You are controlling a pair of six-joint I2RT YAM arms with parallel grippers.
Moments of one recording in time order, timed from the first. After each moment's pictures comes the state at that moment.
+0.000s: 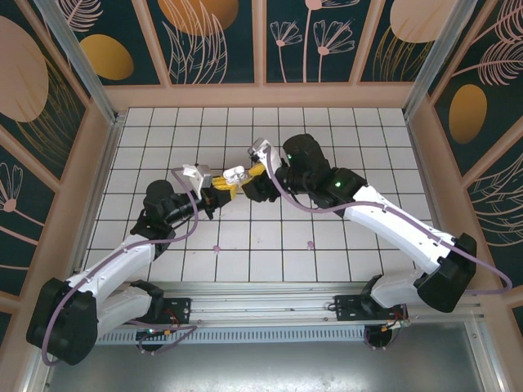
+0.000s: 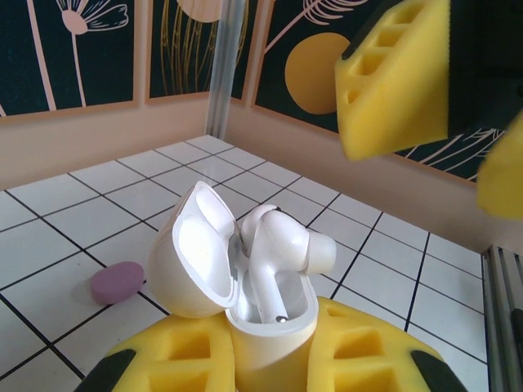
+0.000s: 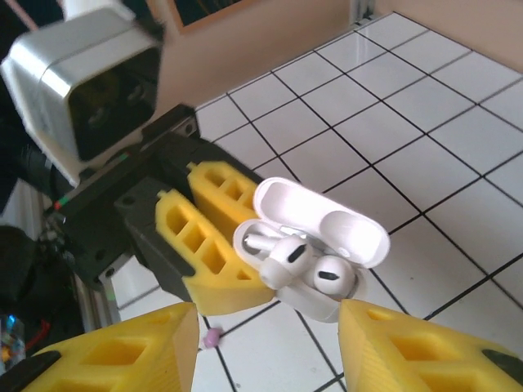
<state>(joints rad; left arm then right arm) -0.42 1.06 0.48 0.54 0.64 -0.19 0.83 1.34 1.29 -0.43 -0.32 0.05</state>
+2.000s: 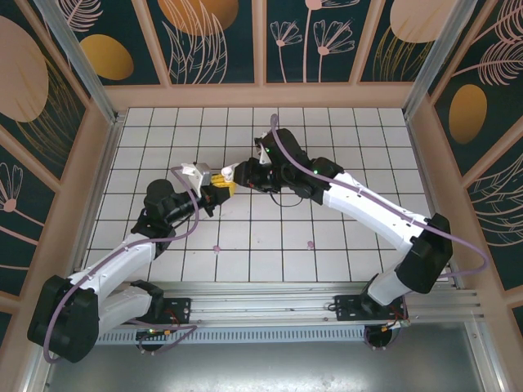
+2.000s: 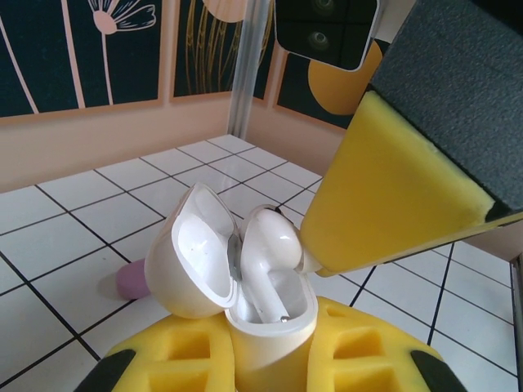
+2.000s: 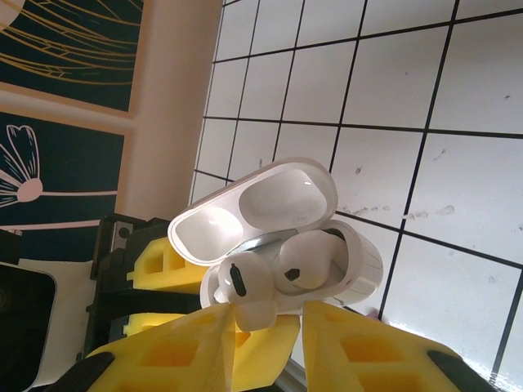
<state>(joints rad) -0.41 1.08 0.48 0.55 0.60 -0.18 0.86 1.53 1.42 -0.51 -0.26 0.90</state>
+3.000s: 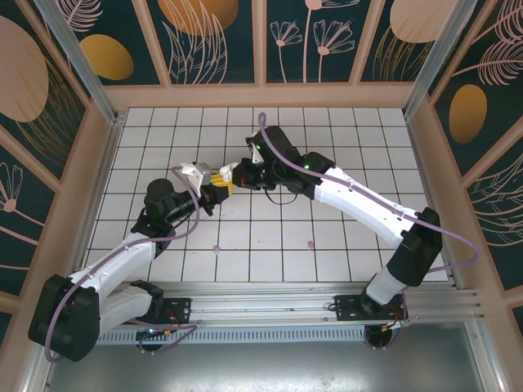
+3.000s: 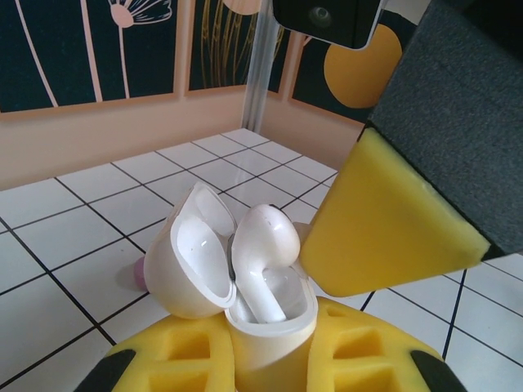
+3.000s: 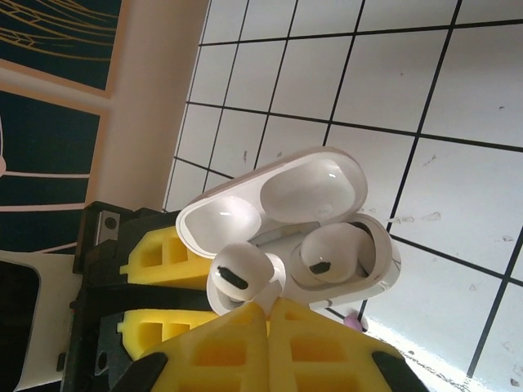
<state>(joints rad) -0.40 1.08 0.48 0.53 0.58 -0.16 0.88 1.60 1.52 -0.59 -0.24 0.81</state>
